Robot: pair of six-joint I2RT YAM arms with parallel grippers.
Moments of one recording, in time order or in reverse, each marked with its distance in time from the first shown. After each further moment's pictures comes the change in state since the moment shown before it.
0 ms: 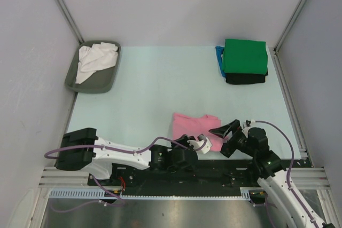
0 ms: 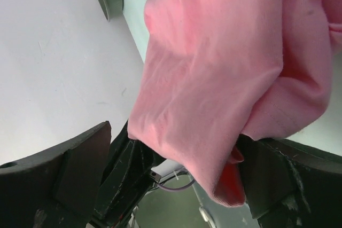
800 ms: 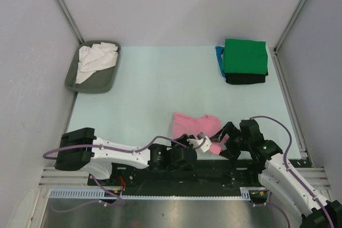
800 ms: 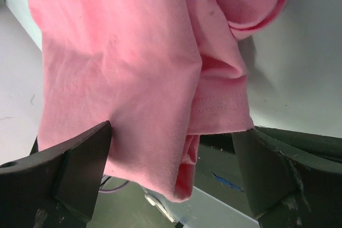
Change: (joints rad) left arm 0.012 -0.008 0.000 0.000 0.014 -0.001; right arm 0.030 0.370 0.161 -0.206 0.045 -0.276
